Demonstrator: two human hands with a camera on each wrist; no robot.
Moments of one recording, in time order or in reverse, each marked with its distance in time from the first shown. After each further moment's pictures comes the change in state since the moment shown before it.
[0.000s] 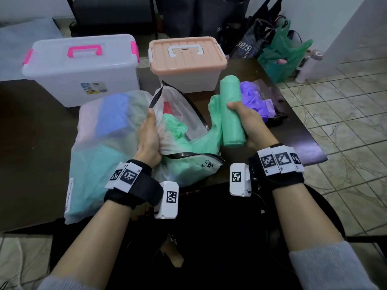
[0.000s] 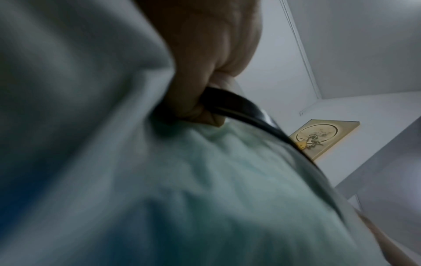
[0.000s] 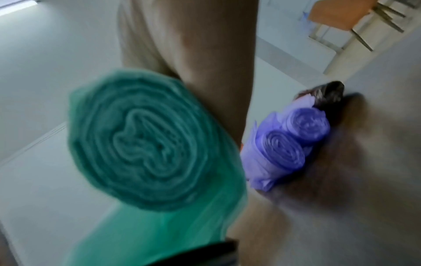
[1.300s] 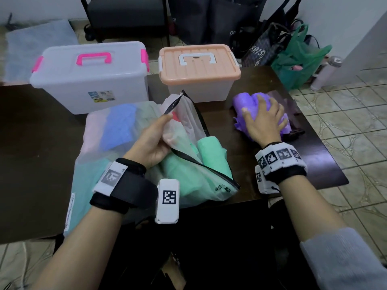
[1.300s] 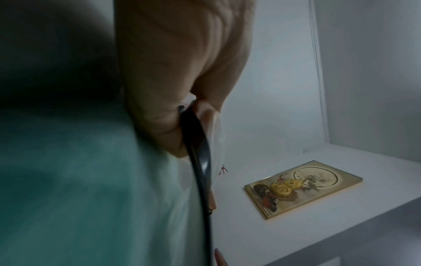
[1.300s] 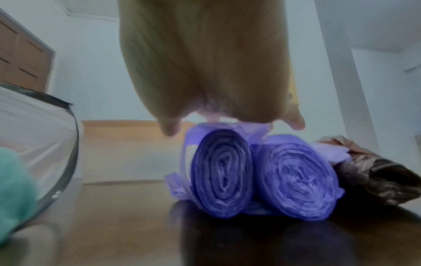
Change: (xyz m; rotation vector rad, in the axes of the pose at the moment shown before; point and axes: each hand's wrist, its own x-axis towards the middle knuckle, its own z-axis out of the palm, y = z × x) left_hand 0.033 0.026 0.005 -0.059 -0.224 -0.205; right_hand 0.077 0.008 -0.016 -1.081 0.352 -0.230
